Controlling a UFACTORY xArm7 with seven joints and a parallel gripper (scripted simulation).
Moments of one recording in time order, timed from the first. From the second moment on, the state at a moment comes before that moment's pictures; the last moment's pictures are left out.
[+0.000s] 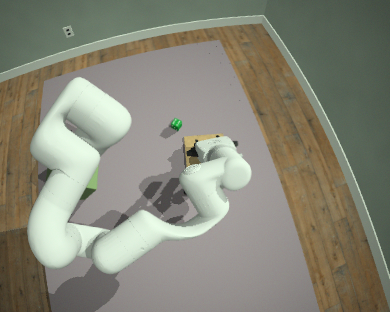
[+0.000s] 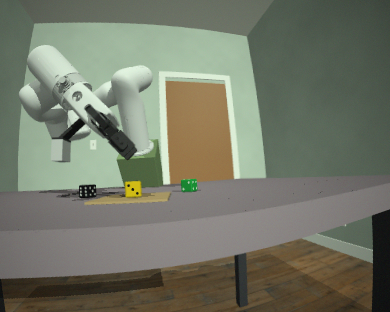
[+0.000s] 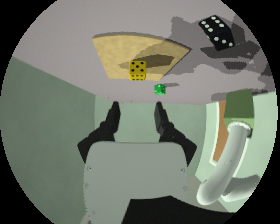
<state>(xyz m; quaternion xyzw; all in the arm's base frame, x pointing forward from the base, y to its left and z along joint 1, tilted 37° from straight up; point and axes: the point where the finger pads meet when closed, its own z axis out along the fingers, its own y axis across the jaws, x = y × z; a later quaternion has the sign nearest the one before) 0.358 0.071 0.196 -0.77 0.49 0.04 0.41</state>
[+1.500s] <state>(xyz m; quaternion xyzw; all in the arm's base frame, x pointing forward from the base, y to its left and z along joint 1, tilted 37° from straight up) 0.352 0.084 0.199 -0.73 0.60 -0.24 0.21</state>
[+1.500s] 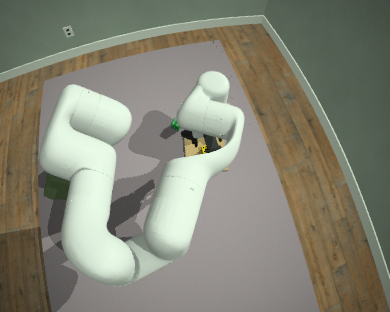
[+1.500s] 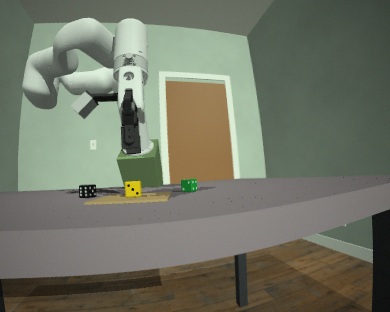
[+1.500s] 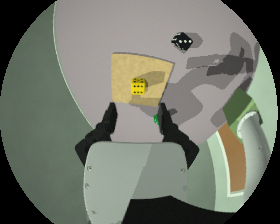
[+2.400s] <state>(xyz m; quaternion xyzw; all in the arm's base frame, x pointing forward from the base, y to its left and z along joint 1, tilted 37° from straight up) 0.345 0.084 0.208 -0.73 0.60 -0.24 0.21</state>
